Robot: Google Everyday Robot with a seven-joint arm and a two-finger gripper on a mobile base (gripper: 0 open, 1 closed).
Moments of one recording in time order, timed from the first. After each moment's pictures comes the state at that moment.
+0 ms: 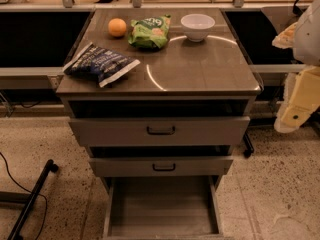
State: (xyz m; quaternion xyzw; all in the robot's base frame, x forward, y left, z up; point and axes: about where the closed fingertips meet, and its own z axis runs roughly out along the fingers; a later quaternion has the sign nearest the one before) arm 0.438 -0.217 0.976 -0.60 0.78 -0.03 0.16
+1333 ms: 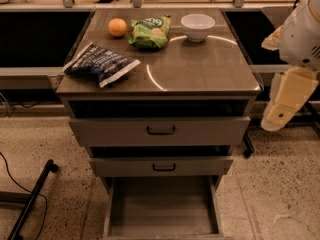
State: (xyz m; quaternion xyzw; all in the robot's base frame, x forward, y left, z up) arm 0.447 -0.203 0.968 -0.60 0.78 -0.02 0.16
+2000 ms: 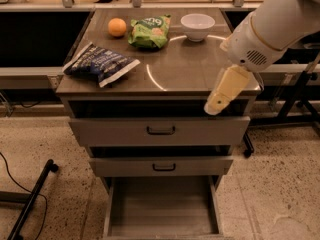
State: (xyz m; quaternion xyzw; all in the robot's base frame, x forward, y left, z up) arm 0.520 -0.136 0.929 -0.57 0.78 0.05 0.25
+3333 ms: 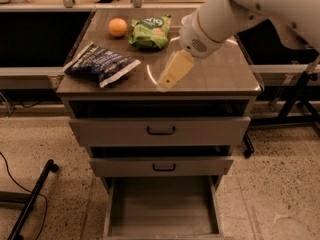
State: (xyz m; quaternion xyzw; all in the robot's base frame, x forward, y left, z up) arm 0.600 -0.037 0.927 -0.56 0.75 0.08 0.33
